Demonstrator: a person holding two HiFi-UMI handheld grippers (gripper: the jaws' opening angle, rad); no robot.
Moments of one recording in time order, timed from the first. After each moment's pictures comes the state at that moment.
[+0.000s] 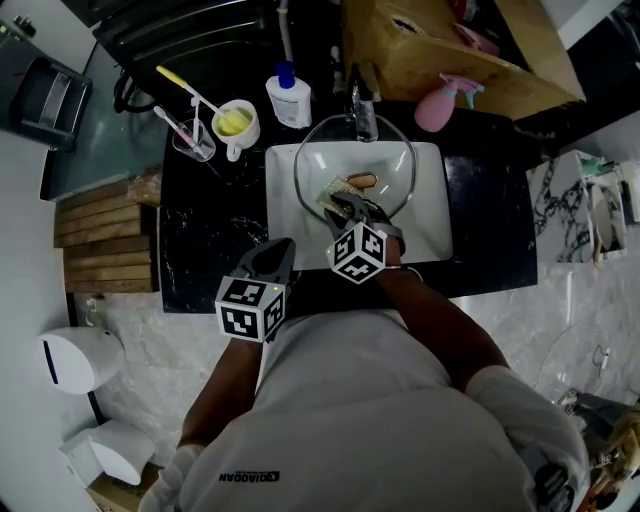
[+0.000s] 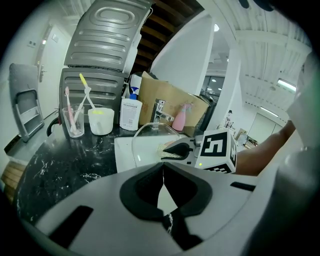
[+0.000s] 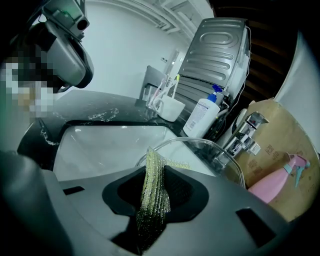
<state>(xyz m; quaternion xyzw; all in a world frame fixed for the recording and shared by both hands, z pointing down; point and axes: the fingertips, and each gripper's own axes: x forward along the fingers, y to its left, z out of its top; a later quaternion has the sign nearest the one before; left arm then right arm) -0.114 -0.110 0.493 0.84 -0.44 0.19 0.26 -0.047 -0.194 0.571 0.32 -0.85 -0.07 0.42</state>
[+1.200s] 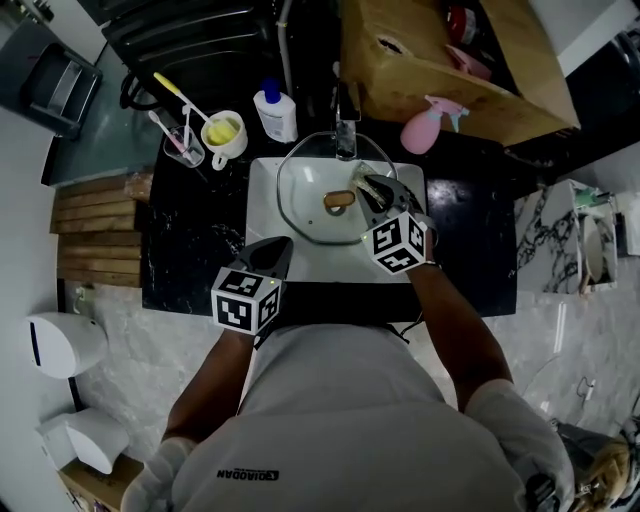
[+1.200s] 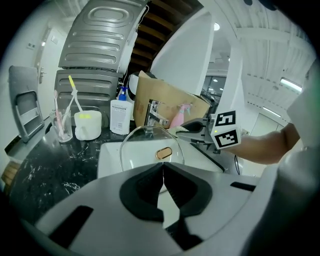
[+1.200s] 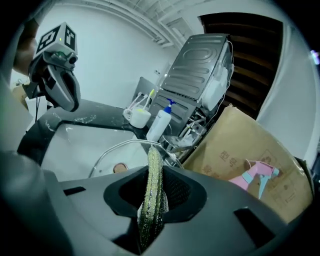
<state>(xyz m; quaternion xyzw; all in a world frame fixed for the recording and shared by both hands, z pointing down) -0.058 -0.134 0.484 0.84 -0.45 0.19 0.25 0.071 -0.255 0.488 0.36 -0.85 -0.12 0.37</state>
